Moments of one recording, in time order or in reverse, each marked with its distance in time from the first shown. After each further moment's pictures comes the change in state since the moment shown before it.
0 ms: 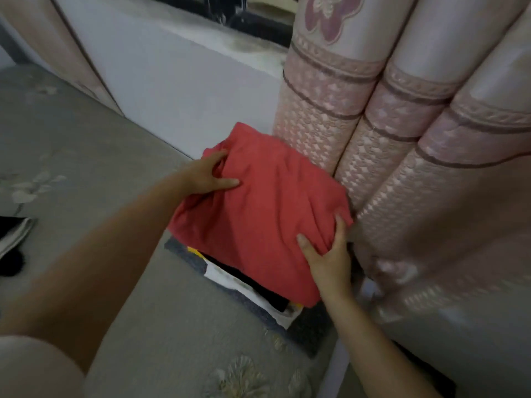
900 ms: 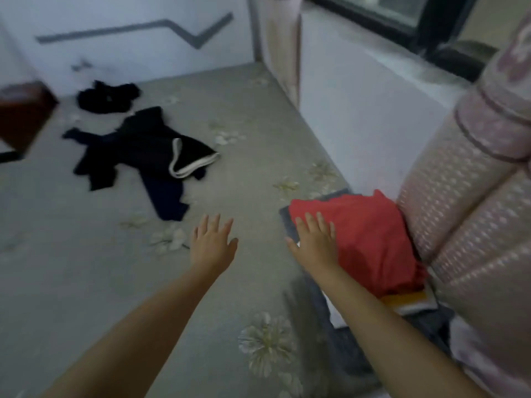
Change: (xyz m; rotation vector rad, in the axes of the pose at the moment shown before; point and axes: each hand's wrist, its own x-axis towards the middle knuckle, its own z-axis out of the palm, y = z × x) left_hand -0.289 -0.029 0.091 0.333 0.405 -0.867; right_hand -0.065 -0.035 0.083 -0.789 -0.676 -0.968
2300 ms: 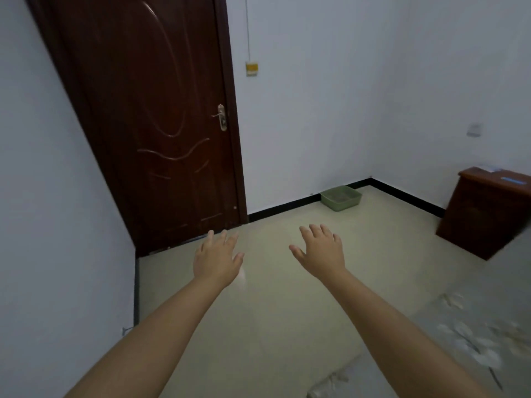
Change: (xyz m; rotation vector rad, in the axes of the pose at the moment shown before) left_hand -0.596 -0.955 -0.110 -0.019 0.323 -1.262; right_hand -0.367 -1.100 0.192 0.029 -0.202 -1.332
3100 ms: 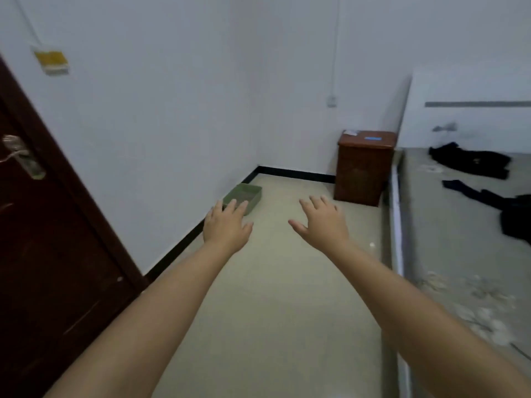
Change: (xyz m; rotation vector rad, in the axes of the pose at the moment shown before) left_hand 0.484 0.128 0.042 -0.035 -0.049 0.711; right_hand 0.348 0.107 0.030 -0.102 0.149 0.593
